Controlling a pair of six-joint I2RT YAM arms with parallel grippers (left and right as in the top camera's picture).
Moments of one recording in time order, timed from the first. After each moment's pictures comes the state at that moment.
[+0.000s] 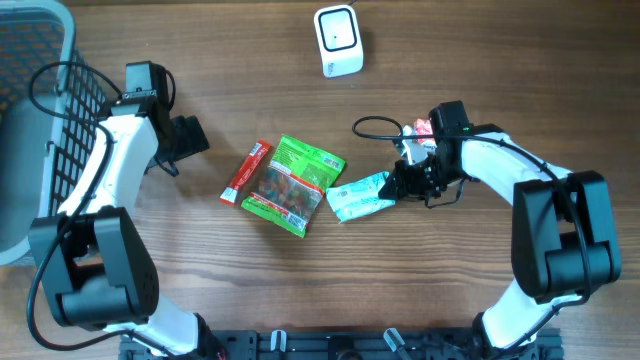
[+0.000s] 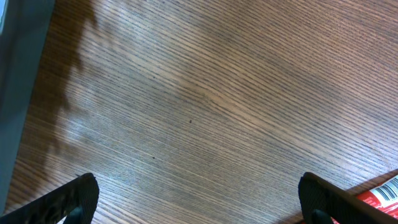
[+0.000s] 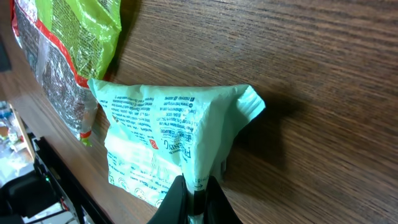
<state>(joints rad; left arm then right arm) 0.10 1.77 1.25 -0.82 -0.16 -0.32 0.16 1.87 1.02 -0.69 -0.68 0.02</state>
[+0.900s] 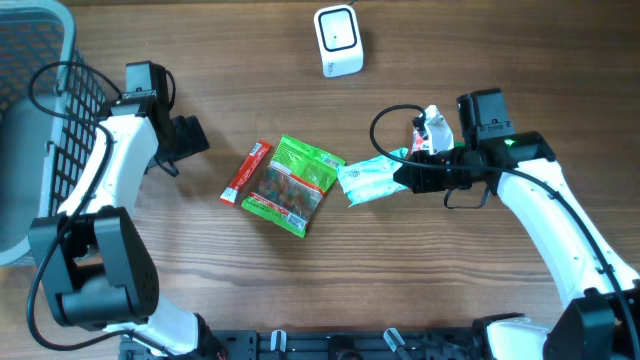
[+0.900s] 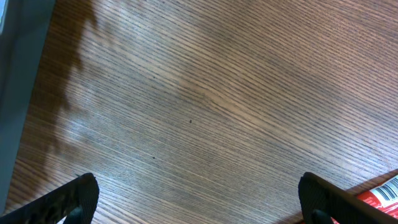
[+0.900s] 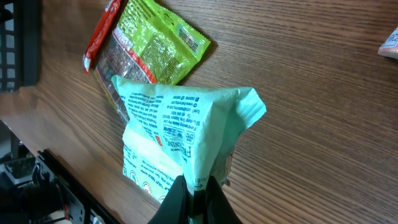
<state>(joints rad) 0.10 1.77 1.25 -0.82 -0.16 -0.32 0.16 1.47 1.04 -0.83 -0.58 0.05</state>
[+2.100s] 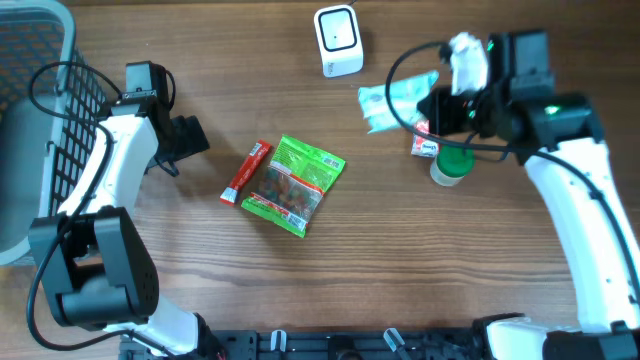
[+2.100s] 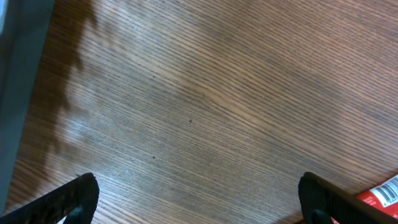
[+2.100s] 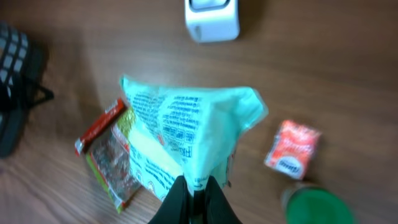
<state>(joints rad) 0.10 1.77 1.25 -0.82 -0.16 -0.32 0.16 1.48 1.50 -0.95 -0.33 0.06</state>
